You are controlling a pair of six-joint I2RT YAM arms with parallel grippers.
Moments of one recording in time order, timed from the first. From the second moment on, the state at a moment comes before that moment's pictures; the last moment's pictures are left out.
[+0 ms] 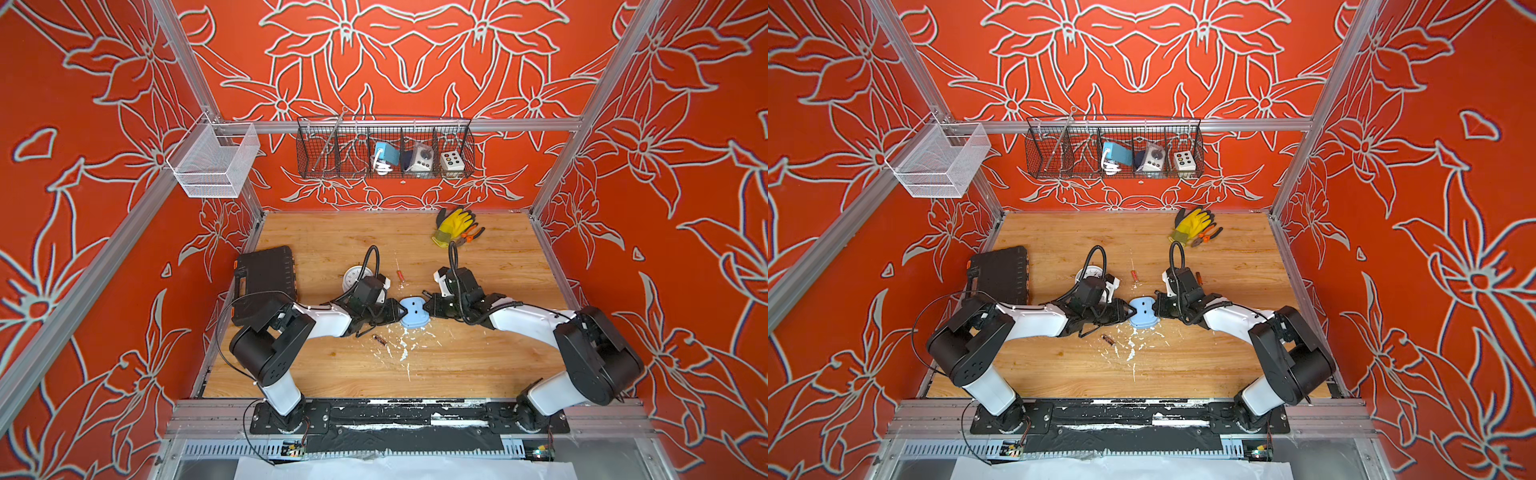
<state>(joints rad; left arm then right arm) -0.59 1.68 0.69 0.26 0.38 -0.81 0.58 1.53 0.72 -0.05 -0.33 0.61</state>
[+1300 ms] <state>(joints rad) -0.59 1.68 0.69 0.25 0.37 -0.81 0.35 1.37 0.54 -0.11 -0.26 0.61</state>
